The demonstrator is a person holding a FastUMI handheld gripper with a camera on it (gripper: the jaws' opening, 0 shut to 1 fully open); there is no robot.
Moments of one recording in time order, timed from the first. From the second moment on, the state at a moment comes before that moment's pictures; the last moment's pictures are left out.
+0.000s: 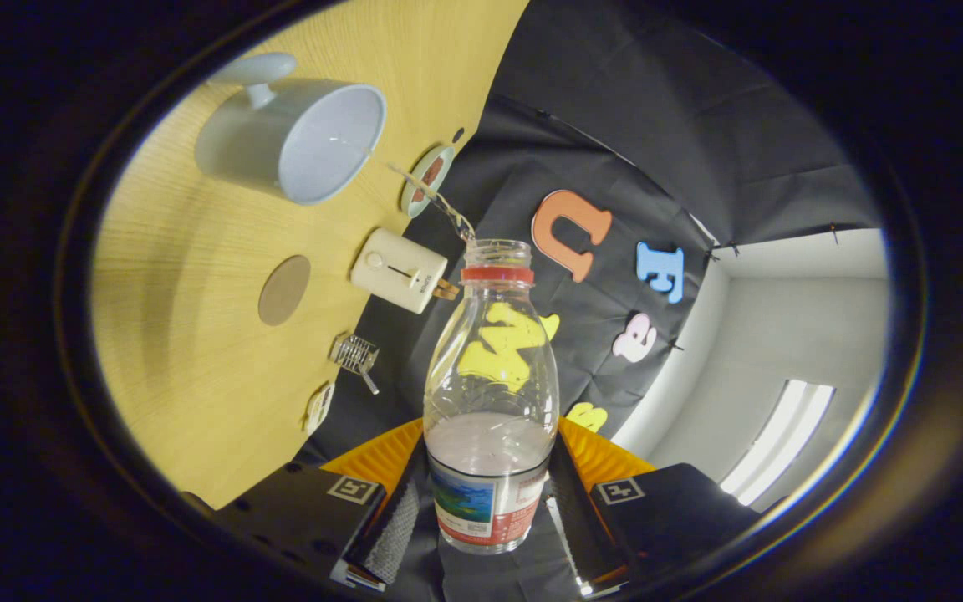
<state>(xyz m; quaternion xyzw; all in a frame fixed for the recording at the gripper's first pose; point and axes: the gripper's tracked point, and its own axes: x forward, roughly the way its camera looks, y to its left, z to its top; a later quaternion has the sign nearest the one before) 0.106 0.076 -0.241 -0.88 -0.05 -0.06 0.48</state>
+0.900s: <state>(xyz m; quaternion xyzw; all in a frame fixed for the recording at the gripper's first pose) 0.106 0.106 -0.227 -0.90 -0.07 -0.06 0.42</state>
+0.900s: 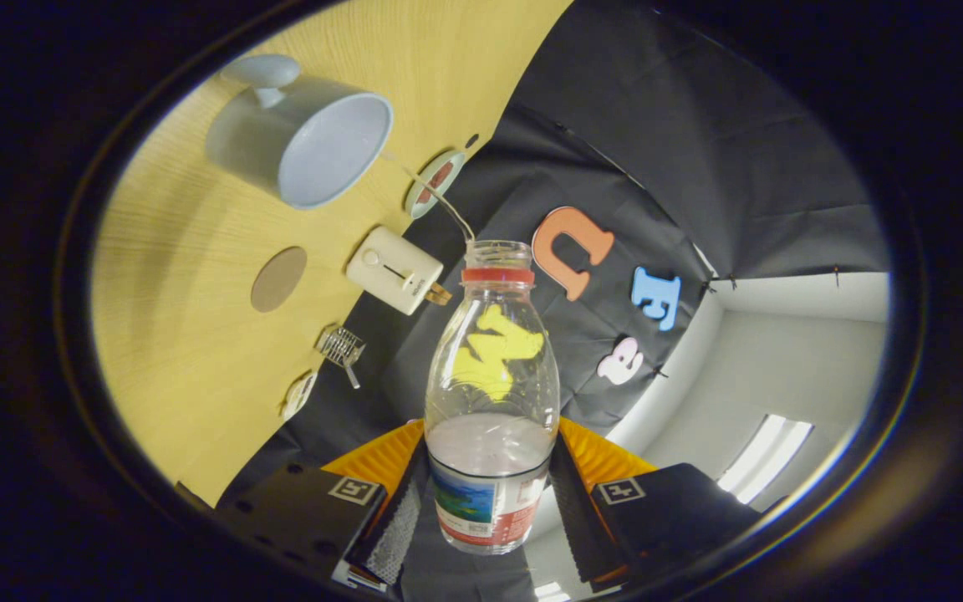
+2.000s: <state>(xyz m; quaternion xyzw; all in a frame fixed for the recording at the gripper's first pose) 0.100 0.104 -0.214 -0.90 -0.07 -0.09 0.43</state>
